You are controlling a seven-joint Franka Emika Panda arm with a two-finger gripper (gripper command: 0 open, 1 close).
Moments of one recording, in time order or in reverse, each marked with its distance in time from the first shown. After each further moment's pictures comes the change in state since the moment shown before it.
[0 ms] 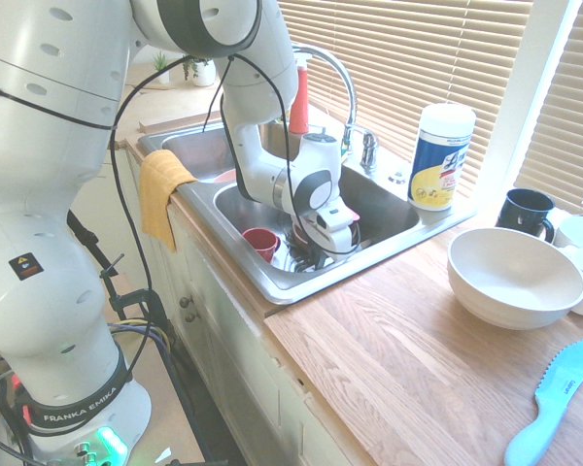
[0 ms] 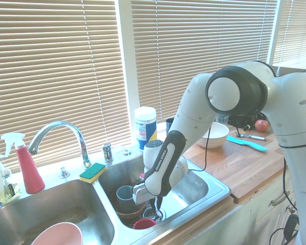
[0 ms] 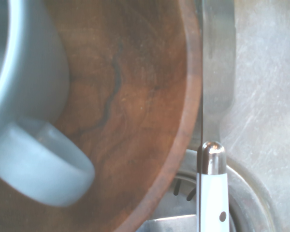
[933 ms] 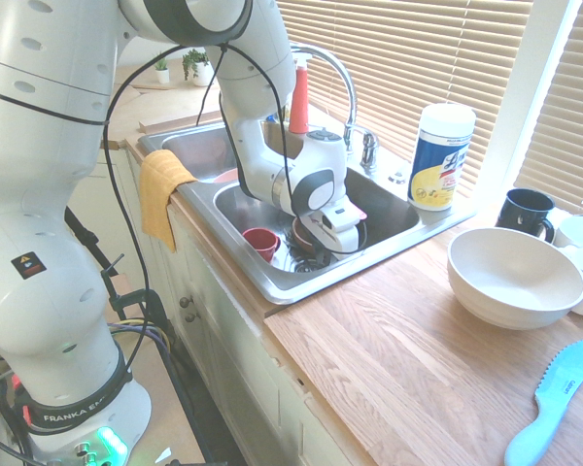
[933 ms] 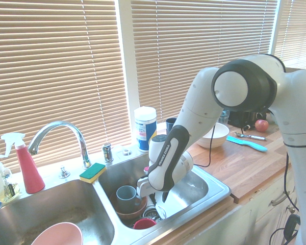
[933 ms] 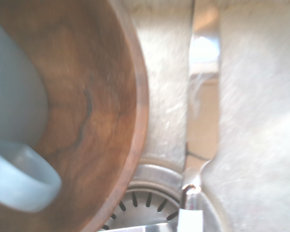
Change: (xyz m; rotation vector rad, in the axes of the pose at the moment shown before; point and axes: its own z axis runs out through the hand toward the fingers) arm 0.014 0.015 -0.033 0.053 0.039 0.013
